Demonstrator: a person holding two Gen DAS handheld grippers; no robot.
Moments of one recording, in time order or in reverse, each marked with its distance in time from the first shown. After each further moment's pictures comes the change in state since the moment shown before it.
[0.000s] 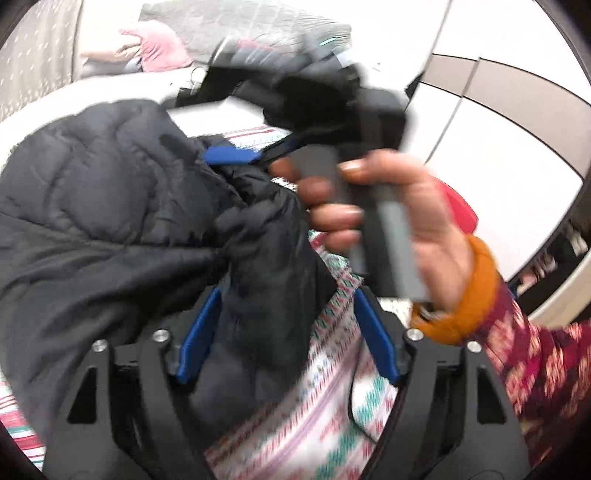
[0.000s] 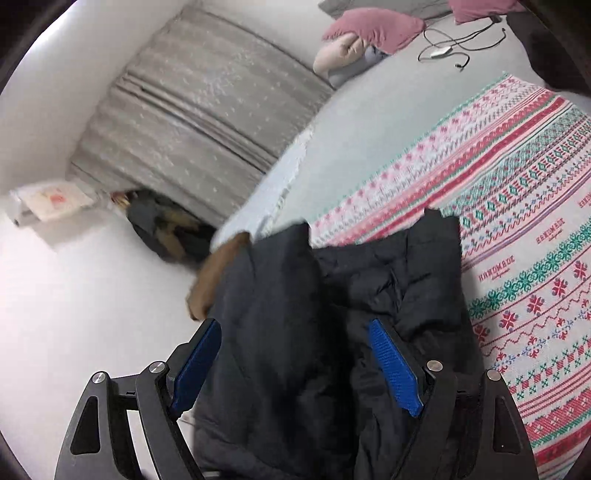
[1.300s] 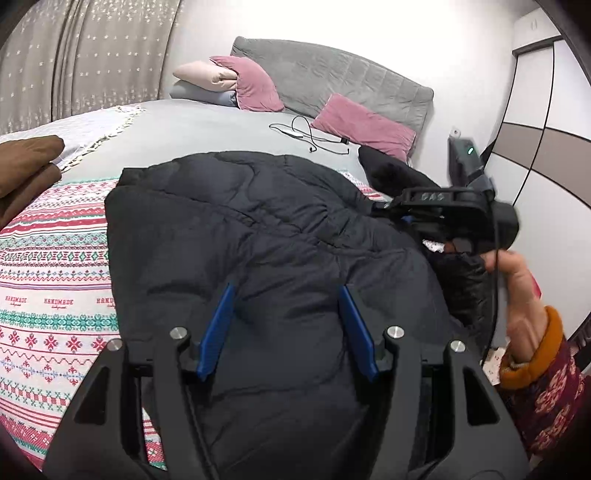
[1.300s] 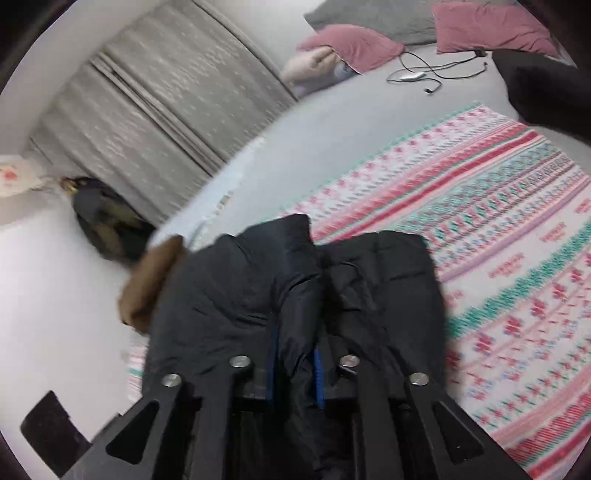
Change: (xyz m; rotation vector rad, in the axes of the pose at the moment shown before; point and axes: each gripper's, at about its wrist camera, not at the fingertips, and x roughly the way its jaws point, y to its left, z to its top) left arm -0.006 0.100 -0.010 -0.203 -0.221 0.240; right arm 0.011 -0.022 0.003 -0.091 -0.049 -0.297
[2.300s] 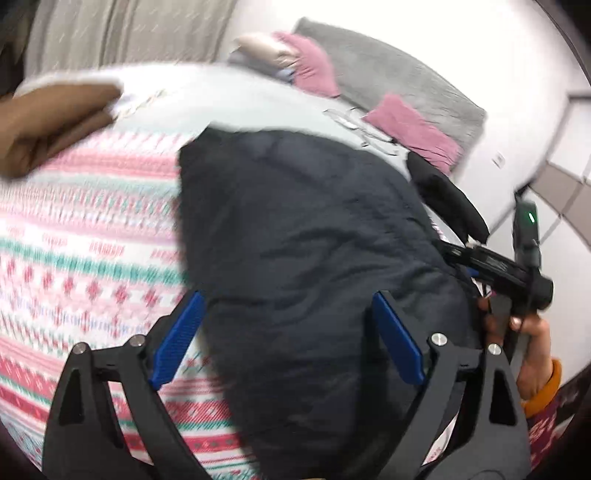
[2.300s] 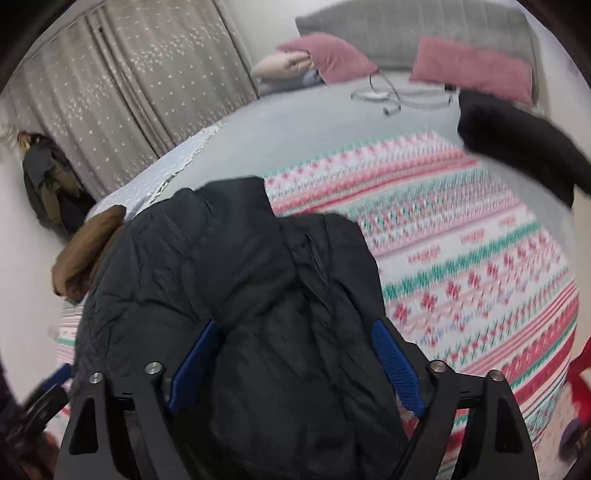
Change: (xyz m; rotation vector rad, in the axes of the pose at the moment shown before) left arm -0.014 0.051 -0.001 -0.258 0.104 0.102; right arm -0.029 -0.006 -0.021 -0.080 0.013 -0.245
